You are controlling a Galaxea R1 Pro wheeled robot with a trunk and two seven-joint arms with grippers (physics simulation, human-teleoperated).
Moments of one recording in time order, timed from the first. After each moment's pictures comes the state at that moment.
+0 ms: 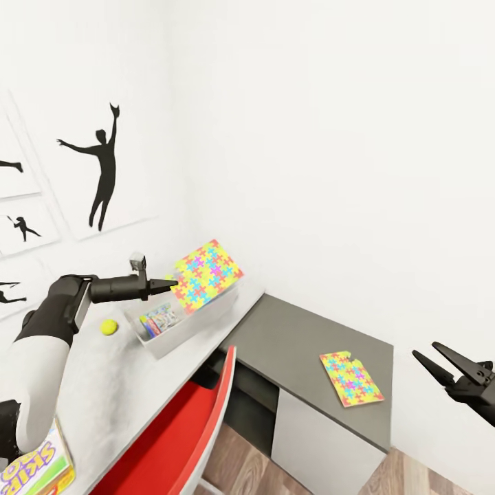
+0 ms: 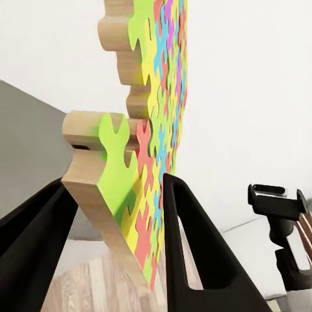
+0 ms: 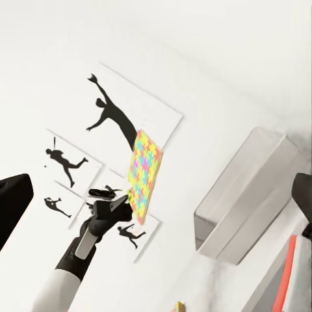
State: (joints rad) left arm -1.03 0.25 0.19 -0.76 -0.07 1.03 -1.47; right arm -0.09 -0.25 -0.68 -1.59 -0.96 1.04 0.97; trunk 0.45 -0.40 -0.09
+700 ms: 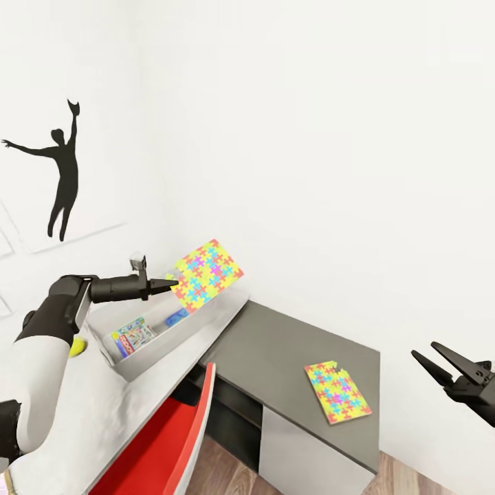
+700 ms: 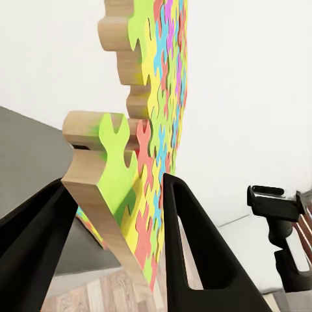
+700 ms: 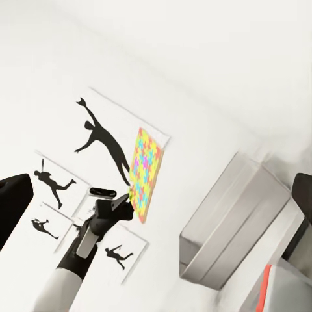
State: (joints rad) left arm -1.03 0.25 0.20 -0.76 -0.07 1.03 -1.47; right arm -0.09 -0.25 -0.67 -1.59 -0.96 1.04 0.97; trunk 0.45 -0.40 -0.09
